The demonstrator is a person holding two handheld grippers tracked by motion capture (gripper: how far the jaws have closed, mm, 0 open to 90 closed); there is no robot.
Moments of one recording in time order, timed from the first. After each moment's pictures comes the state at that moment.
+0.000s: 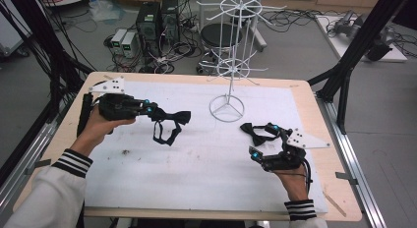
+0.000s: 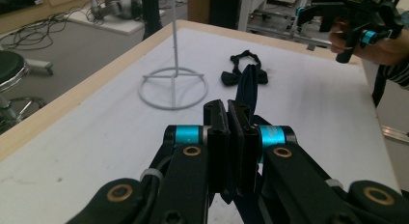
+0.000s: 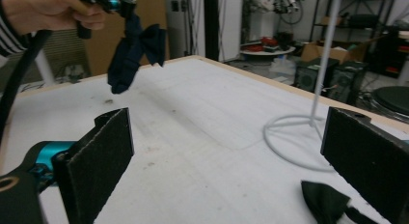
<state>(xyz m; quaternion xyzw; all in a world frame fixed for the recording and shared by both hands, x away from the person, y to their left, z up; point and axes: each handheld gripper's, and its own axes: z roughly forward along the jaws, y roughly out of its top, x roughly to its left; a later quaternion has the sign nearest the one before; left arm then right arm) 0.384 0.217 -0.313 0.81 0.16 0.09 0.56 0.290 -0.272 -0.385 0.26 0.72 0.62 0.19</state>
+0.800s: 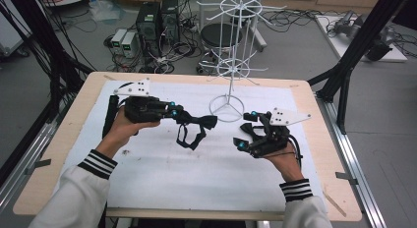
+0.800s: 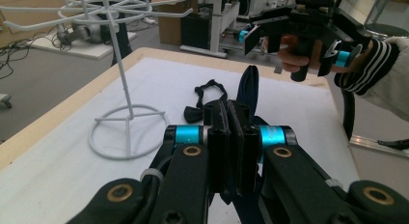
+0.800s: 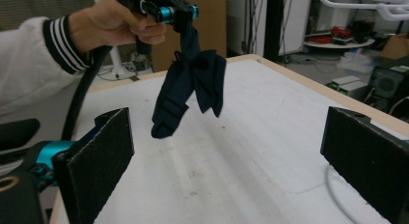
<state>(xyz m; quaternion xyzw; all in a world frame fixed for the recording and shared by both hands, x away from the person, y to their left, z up) 0.376 0.155 -0.307 0.79 0.11 0.06 0.59 0.328 -0.233 -0.350 0.18 0.76 0.62 0.09</state>
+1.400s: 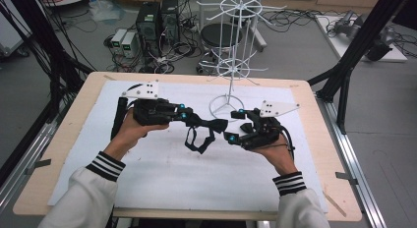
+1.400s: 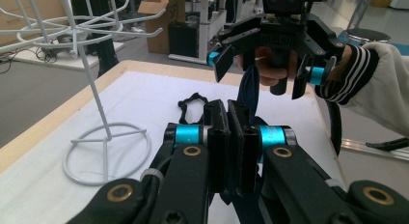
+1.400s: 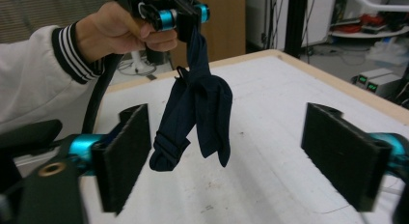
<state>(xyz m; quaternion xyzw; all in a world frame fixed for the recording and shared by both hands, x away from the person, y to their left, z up) 0.368 0.134 -0.303 0.79 0.09 0.05 0.61 0.342 -0.211 -0.339 0.17 0.77 0.61 0.05</state>
